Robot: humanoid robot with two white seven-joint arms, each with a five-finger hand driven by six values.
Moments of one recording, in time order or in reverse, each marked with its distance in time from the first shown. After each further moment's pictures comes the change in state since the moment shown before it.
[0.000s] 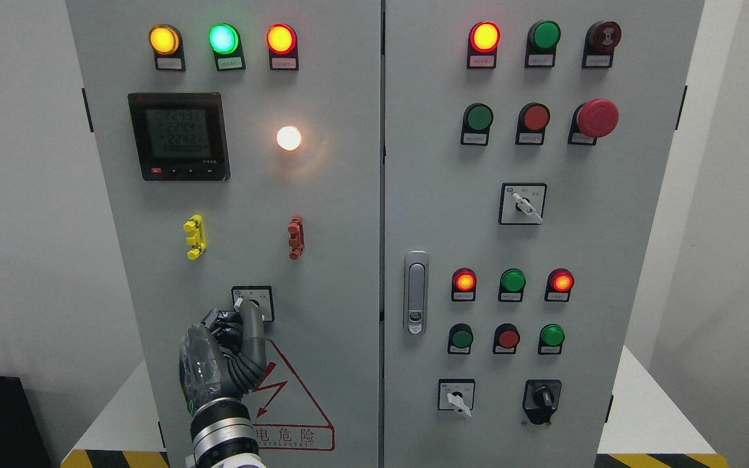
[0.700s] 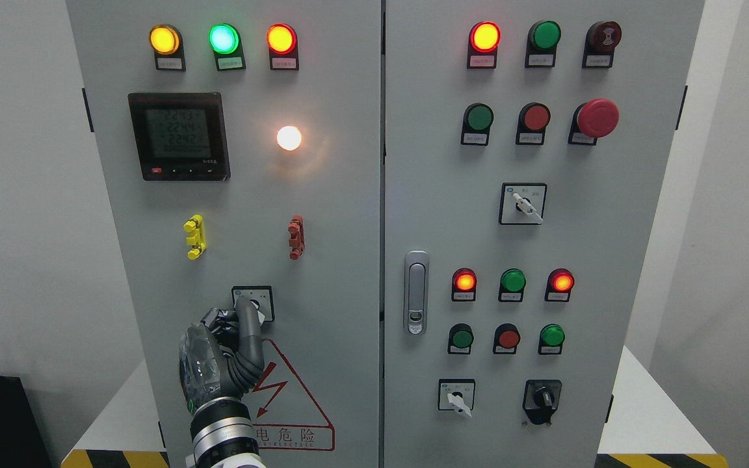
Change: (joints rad) left arm 0.000 -0.001 0.001 -0.002 0.000 -0.004 0.000; right arm 0.000 0.000 0.000 0.000 0.000 0.000 0.000
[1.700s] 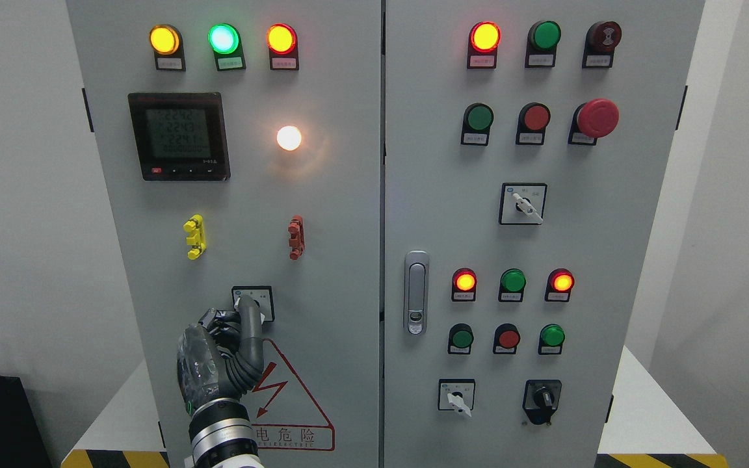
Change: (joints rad) left arm 0.006 -0.001 0.001 -0.007 -0.001 -0.001 0.000; right arm 0.000 0.000 0.000 0.000 0.000 0.000 0.000
